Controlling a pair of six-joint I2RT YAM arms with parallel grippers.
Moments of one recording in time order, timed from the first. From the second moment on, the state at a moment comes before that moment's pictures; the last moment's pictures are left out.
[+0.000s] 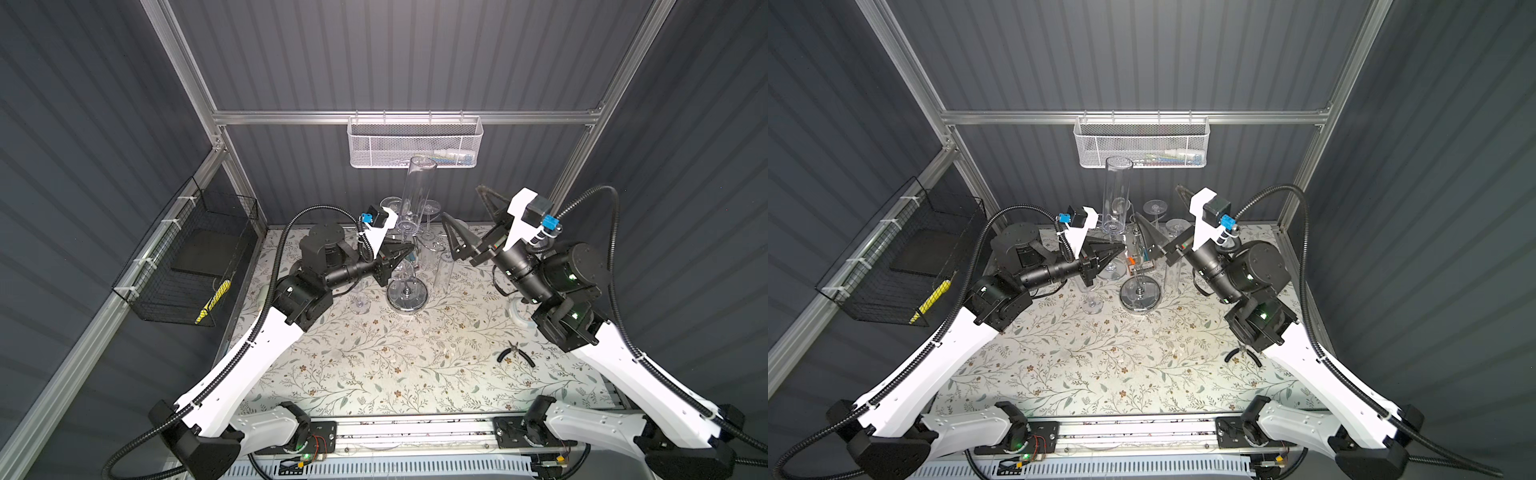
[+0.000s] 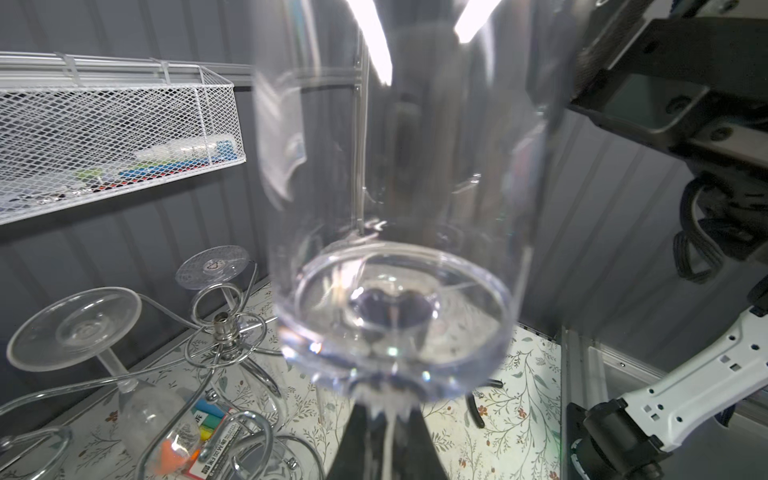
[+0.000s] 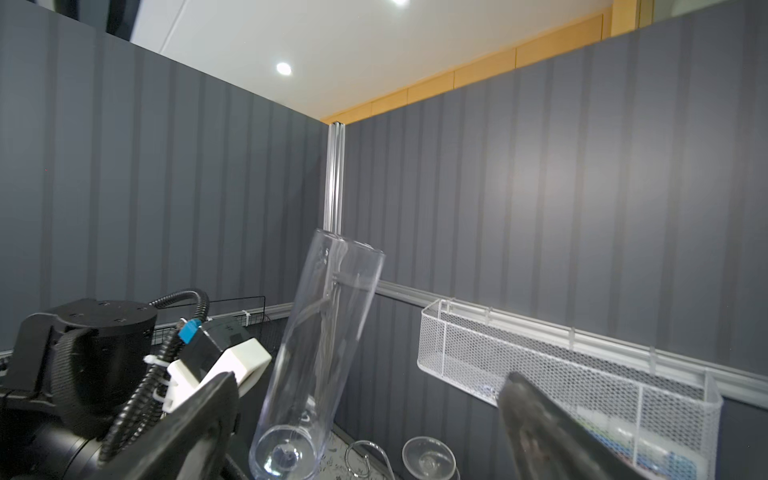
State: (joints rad) left arm -0.66 1.21 1.37 -0.27 0.44 -0.03; right arm 0.77 1.09 1.32 0.21 0.00 -0.05
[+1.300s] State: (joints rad) left arm -0.73 1.26 1.39 -0.24 0.41 0.00; right arm 0.75 1.31 1.65 -0.17 -0.16 0.36
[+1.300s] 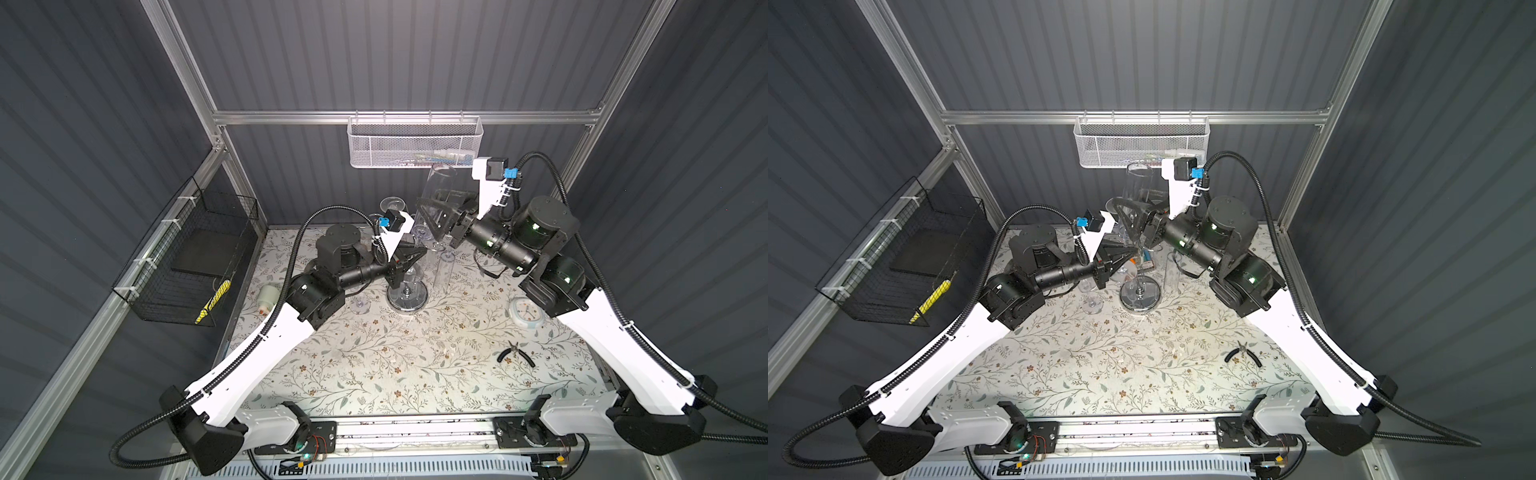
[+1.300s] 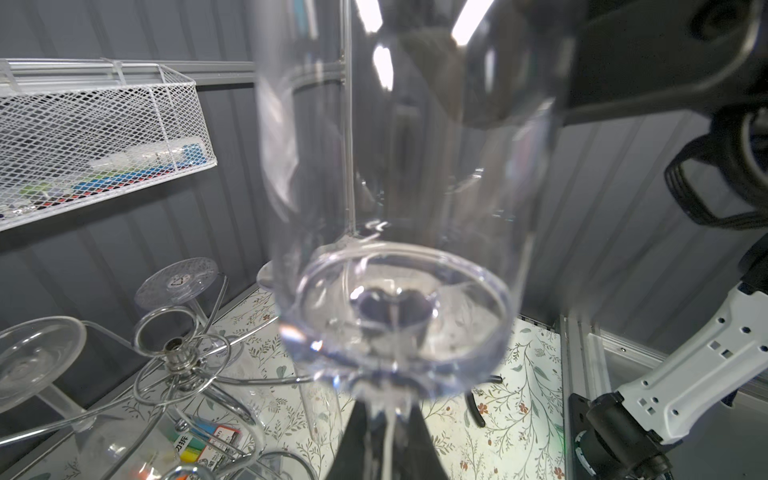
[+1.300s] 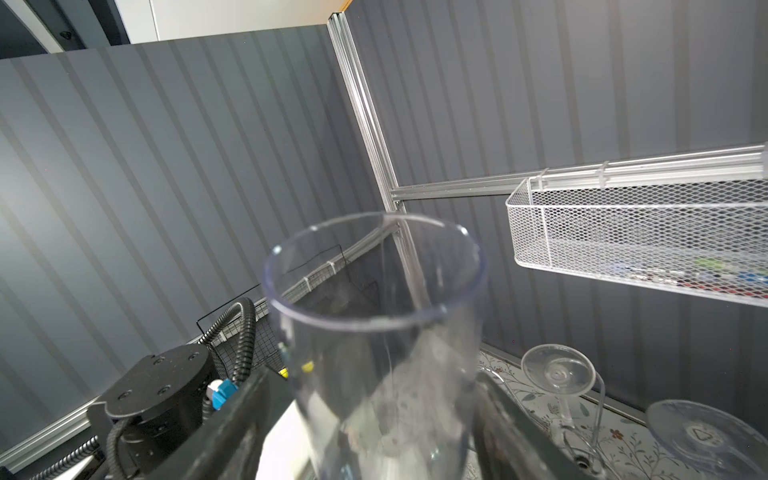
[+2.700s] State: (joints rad) left arm -0.74 1.18 1.39 -0.20 0.36 -0.02; right arm 0.74 1.25 1.62 -0.18 -0.14 0.22
